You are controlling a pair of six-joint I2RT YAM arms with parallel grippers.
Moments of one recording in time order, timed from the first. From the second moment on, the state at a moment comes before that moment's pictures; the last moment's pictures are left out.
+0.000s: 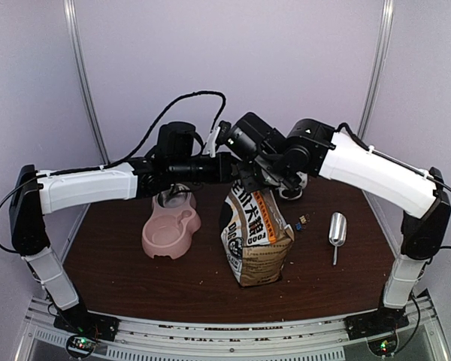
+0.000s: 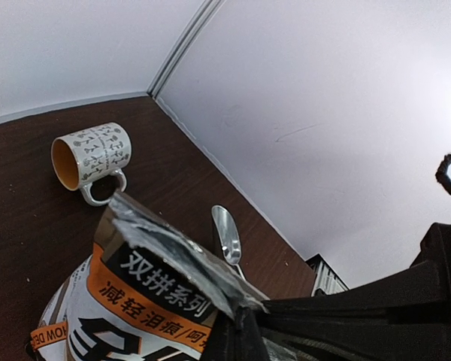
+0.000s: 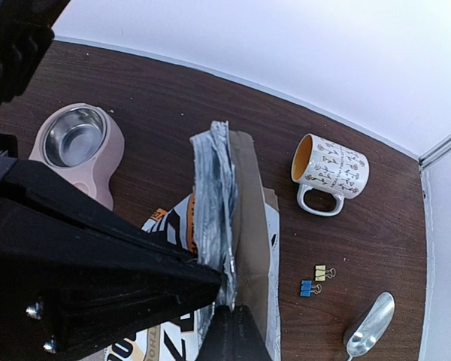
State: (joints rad) left arm -0.84 1.72 1.38 0.11 0.38 -0.57; right arm 1.07 1.82 1.96 -1.08 0.71 0.50
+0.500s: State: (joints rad) left arm -0.85 1.73 1.39 0.10 0.34 -0.59; right arm 1.03 1.84 1.97 -1.19 0.88 0.51
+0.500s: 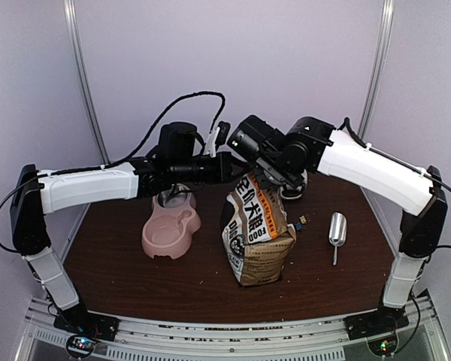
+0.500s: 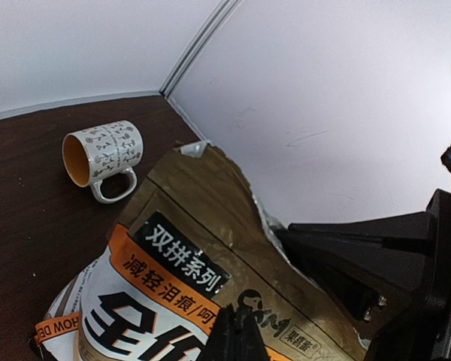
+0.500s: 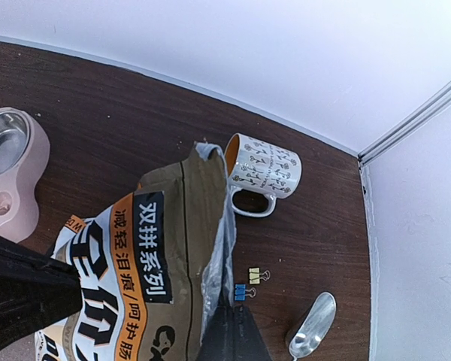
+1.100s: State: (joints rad) left arm -0.85 1.81 1.53 0.14 0.44 -0.63; right arm 0.82 1.49 1.52 -0.70 0.29 0.50
